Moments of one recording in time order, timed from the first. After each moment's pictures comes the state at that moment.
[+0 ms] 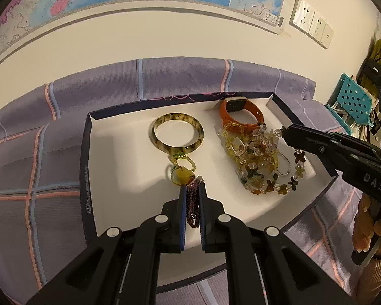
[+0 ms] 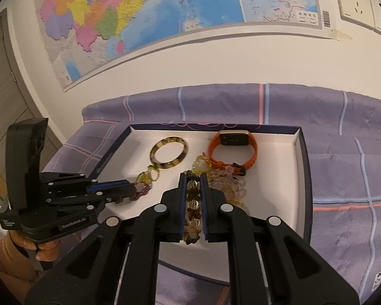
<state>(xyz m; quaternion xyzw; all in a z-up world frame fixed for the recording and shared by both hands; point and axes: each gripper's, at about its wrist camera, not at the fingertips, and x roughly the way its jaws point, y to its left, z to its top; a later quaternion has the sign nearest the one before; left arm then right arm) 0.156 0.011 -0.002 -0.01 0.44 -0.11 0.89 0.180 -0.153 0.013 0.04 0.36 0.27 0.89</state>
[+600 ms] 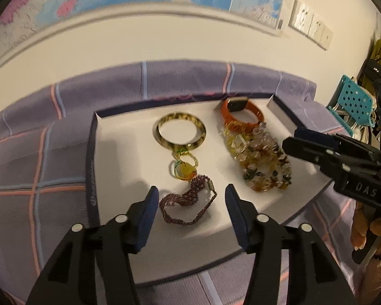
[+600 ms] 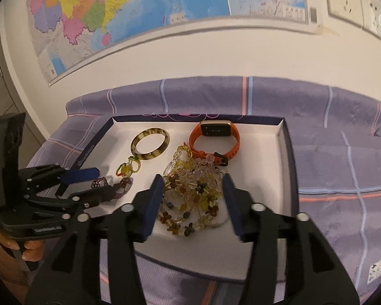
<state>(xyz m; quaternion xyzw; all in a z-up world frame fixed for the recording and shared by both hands) 0.139 0.013 0.001 0.00 0.41 -0.10 0.90 0.170 -0.158 0.006 0.02 0.36 0.23 0.91</state>
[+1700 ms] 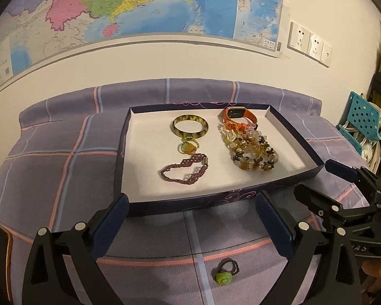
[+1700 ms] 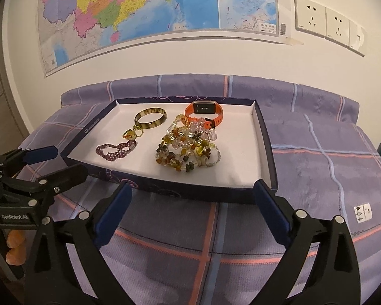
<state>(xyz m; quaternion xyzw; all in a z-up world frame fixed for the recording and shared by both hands) 0.062 0.002 0.010 -0.02 0.36 -0.02 0.93 0.080 -0.168 -0.006 -0.01 0.32 0.17 0.93</state>
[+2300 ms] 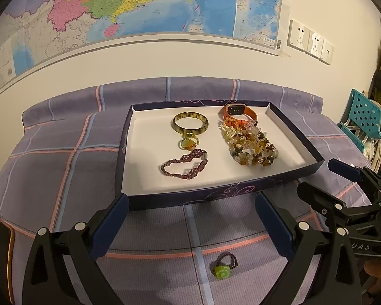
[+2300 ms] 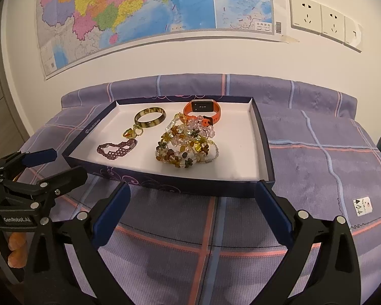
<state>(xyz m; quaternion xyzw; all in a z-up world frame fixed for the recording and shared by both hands) 0.056 -0.002 0.010 -0.01 0.36 -0.02 0.93 0.073 -0.171 -0.007 0.00 0.32 0.17 0.93</state>
